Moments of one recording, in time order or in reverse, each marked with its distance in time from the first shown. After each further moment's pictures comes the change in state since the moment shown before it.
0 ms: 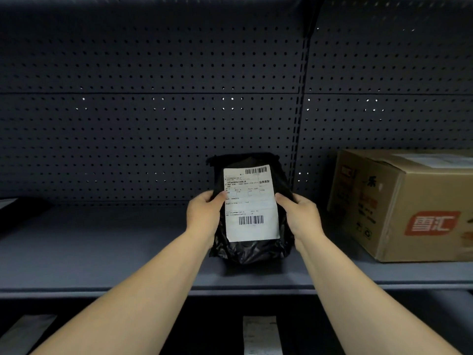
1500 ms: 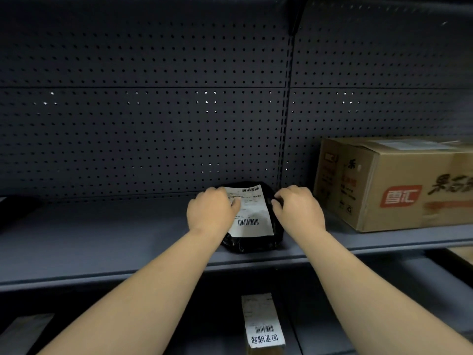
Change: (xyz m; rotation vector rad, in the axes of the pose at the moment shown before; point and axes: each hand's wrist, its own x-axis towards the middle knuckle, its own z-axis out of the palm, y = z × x) left_hand -0.037 0.010 -0.014 1.317 -0.010 0.562; right_hand -0.045 -0.005 -0.011 -1.324 0.101 -0.532
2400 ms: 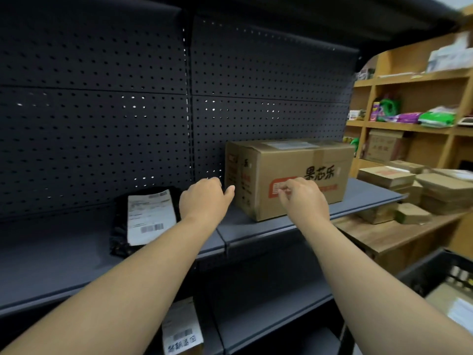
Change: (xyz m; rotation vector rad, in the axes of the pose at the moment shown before) left_hand -0.015 0.170 -0.008 -0.222 -0.061 0.198; right_hand -0.046 0.158 -0.115 -0.196 0.125 0.265
